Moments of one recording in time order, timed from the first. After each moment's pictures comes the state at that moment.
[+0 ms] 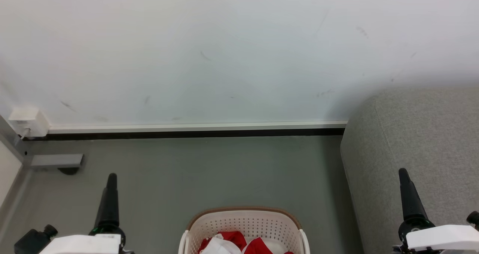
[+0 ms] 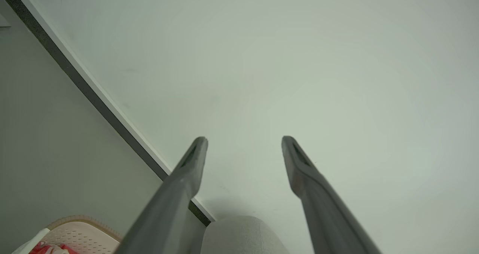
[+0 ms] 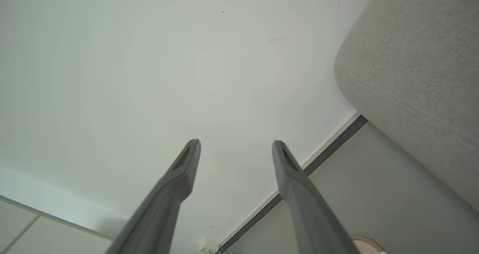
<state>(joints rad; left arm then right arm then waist) -0.07 0.04 0.10 0.15 -1.11 -0.12 -0.06 -0.10 -0.07 0.06 0.20 1.21 0.13 -0.06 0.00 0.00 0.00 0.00</state>
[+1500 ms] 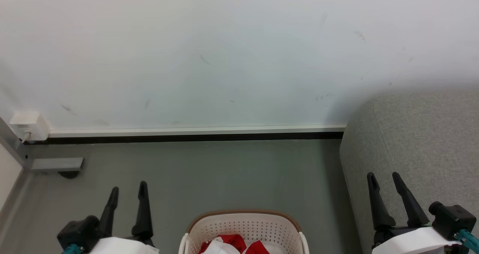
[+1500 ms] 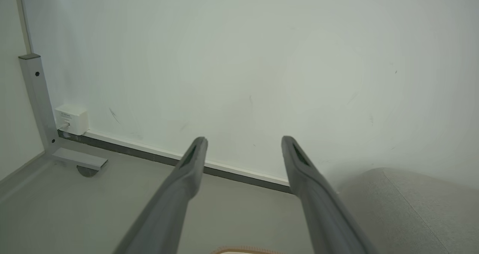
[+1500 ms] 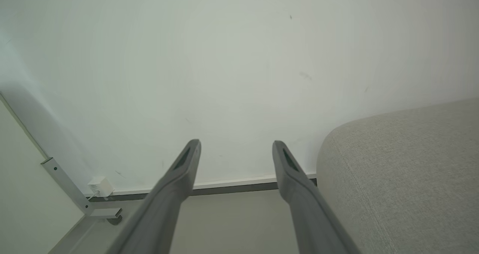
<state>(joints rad) -0.04 0.06 -0.03 0.13 -0.33 0.04 -0.19 -0.13 -0.09 0.15 0.25 0.49 0.13 -0.19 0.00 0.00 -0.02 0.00</state>
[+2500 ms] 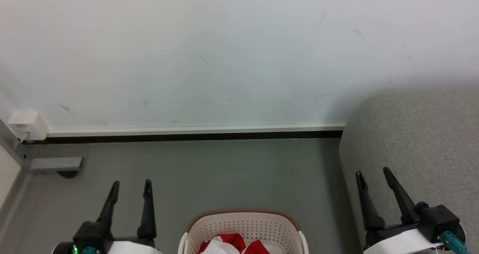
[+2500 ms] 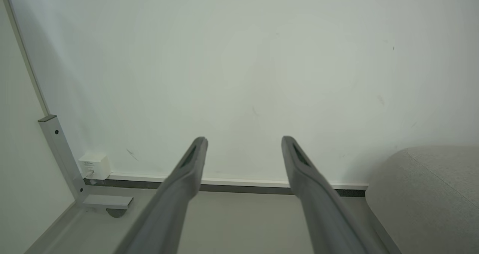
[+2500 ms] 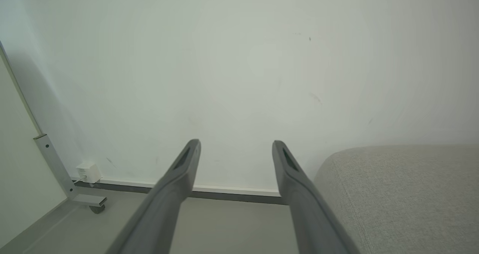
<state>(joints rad) -0.04 0.06 -0.04 0.11 -0.10 0.06 -0.25 -0.14 -0.09 0.17 0.25 0.32 0.13 -0.25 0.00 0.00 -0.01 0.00</state>
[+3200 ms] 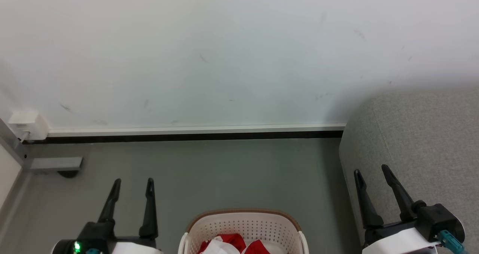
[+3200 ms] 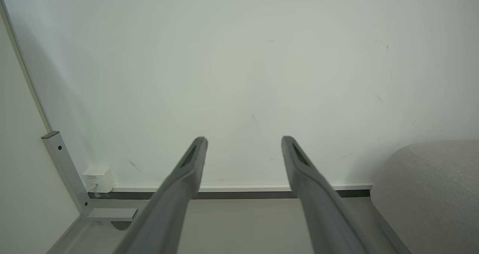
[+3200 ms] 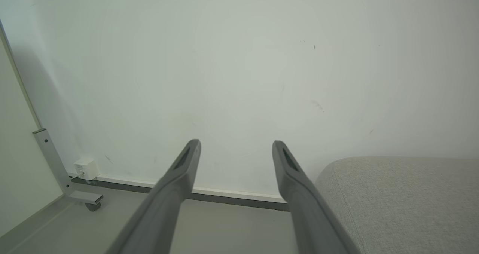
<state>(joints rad) -0.03 0.05 -0.04 0.10 -0.04 0.05 -0.26 -0.15 -0.08 0.17 0.26 0.28 0.13 -0.26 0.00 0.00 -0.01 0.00</state>
